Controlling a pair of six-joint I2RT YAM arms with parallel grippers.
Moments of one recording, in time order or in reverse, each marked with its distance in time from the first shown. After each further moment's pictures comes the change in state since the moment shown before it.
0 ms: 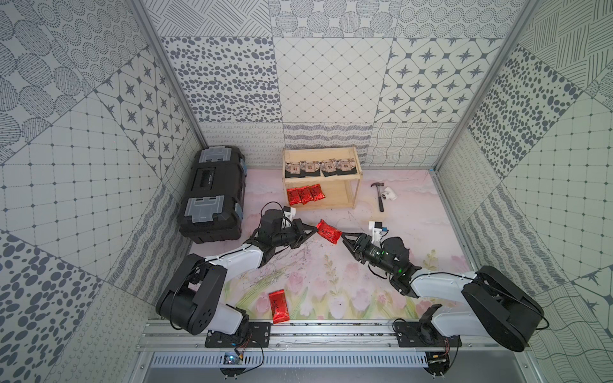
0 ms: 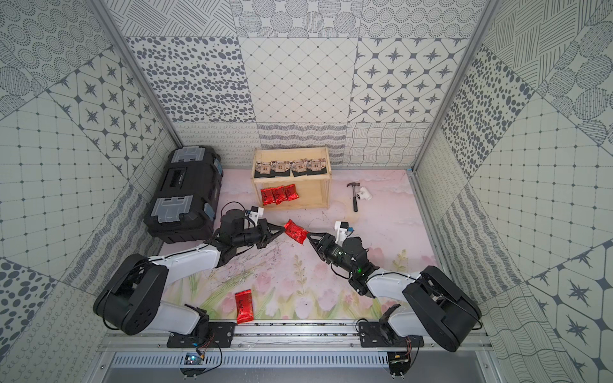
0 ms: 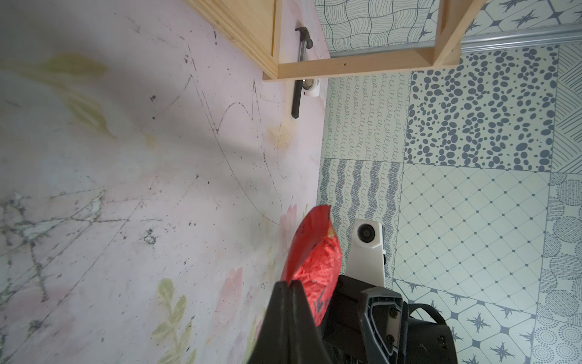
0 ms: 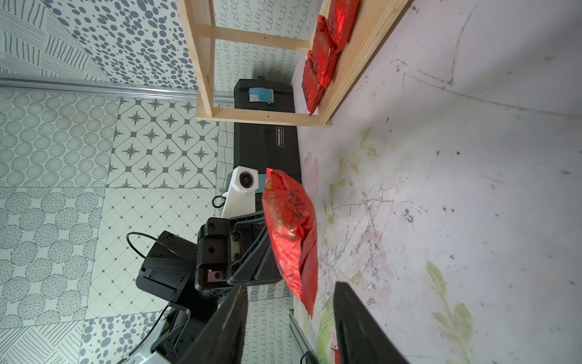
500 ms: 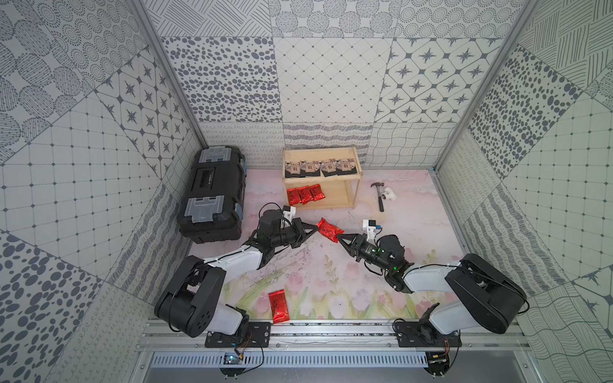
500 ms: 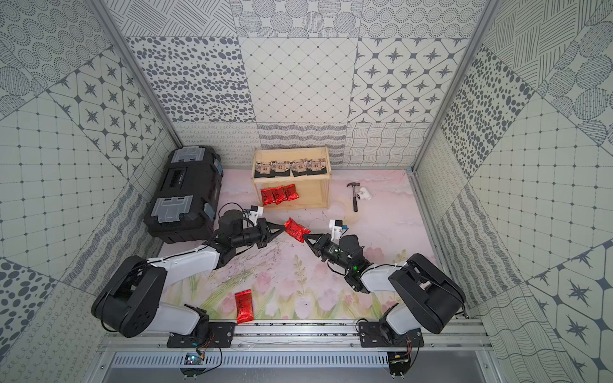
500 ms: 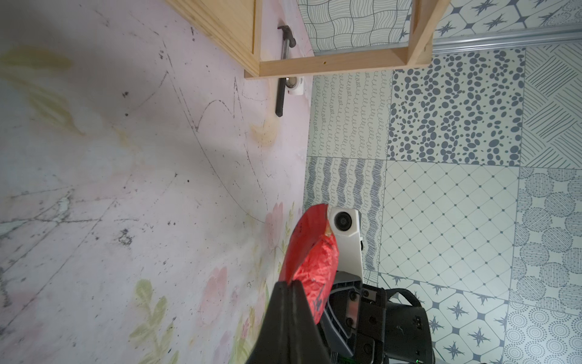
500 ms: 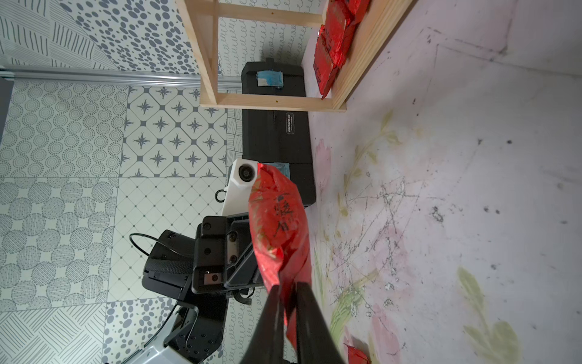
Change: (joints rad) left arm 0.000 -0.020 -0.017 0.062 0.018 -0.042; right arm 0.000 0.118 0.028 0.129 -0.058 0.042
